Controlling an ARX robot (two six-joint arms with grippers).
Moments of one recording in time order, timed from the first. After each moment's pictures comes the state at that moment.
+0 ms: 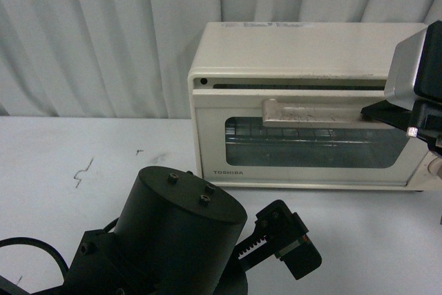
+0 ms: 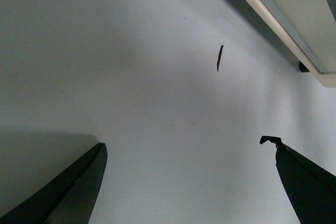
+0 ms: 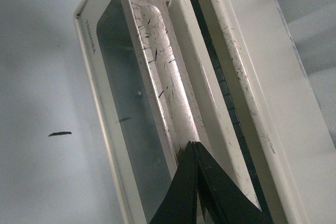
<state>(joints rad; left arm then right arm) -0.69 2.06 0.64 0.75 -0.04 -1.07 0.09 1.64 0.67 0.42 -0.52 -1.20</state>
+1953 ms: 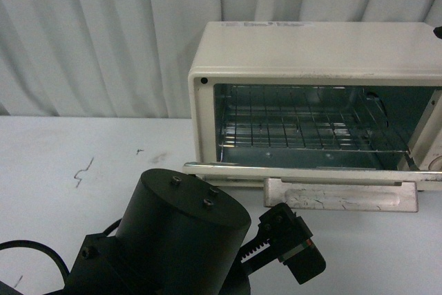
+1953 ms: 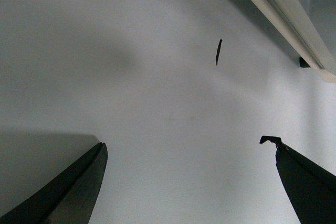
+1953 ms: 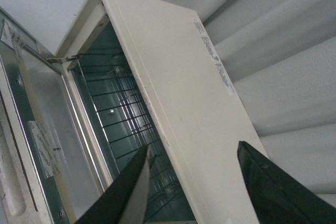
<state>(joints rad) -0.70 2.06 0.64 0.75 -0.04 -1.07 0.06 1.26 0.76 0.11 -0.54 -1.06</state>
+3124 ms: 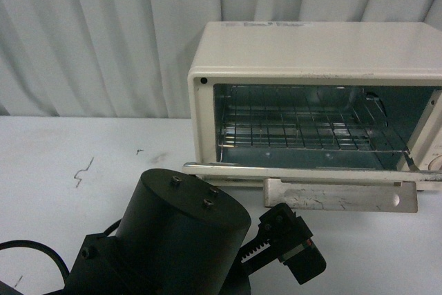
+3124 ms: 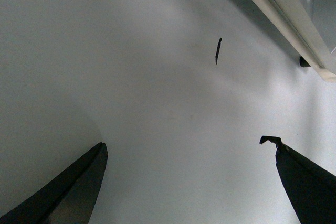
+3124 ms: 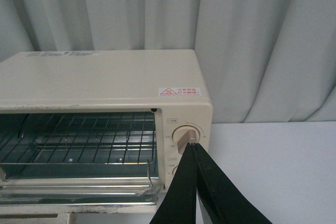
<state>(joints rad) -0.70 2.06 0.64 0.75 -0.04 -1.07 0.00 0.79 0.11 0.67 0.00 -0.02</state>
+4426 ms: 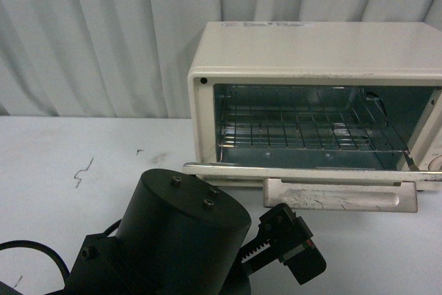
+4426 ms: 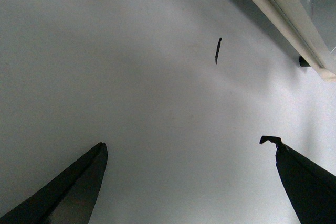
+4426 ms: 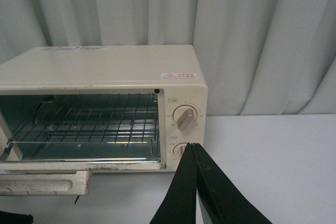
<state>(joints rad) -0.70 2.06 0.64 0.75 -0.04 -1.07 0.00 0.18 0.01 0.18 0.00 -0.02</state>
